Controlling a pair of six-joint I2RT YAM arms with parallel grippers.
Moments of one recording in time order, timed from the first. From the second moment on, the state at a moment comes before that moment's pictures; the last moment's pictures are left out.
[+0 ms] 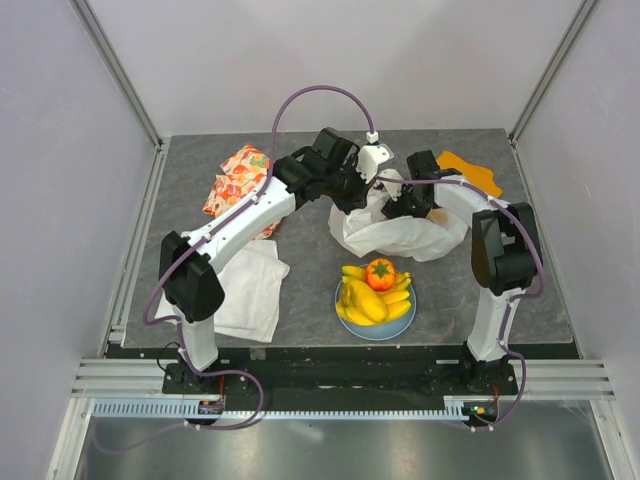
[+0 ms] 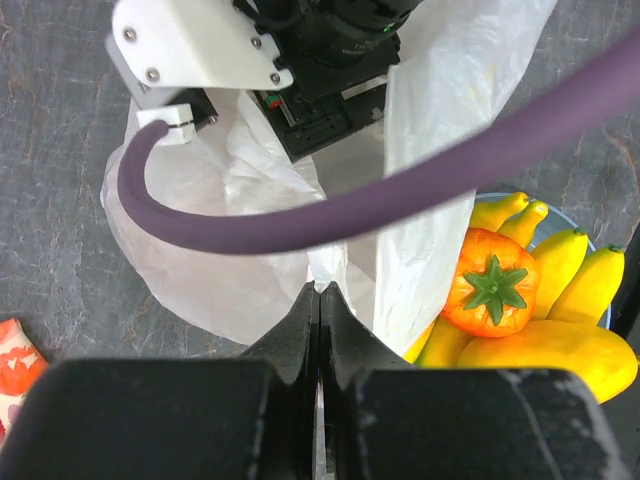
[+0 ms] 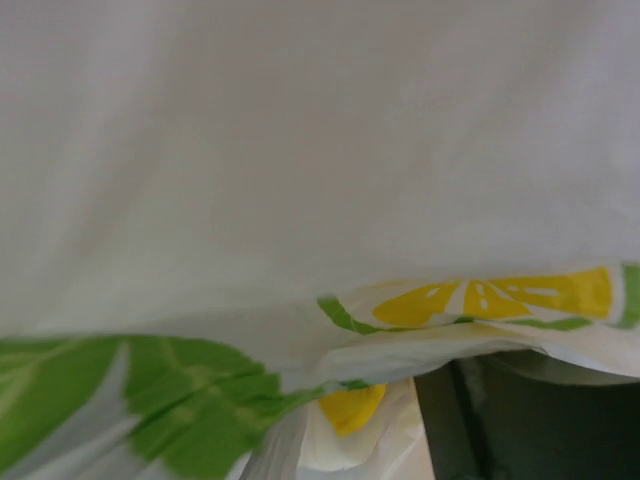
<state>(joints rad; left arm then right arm) -0.74 1.87 1.83 -0.68 0.30 0.24 0.22 1.95 1.42 -0.62 -0.18 -0.70</state>
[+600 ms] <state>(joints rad) -0.74 1.87 1.83 -0.68 0.26 0.24 0.21 1.87 1.47 -0.73 -0.24 -0.66</state>
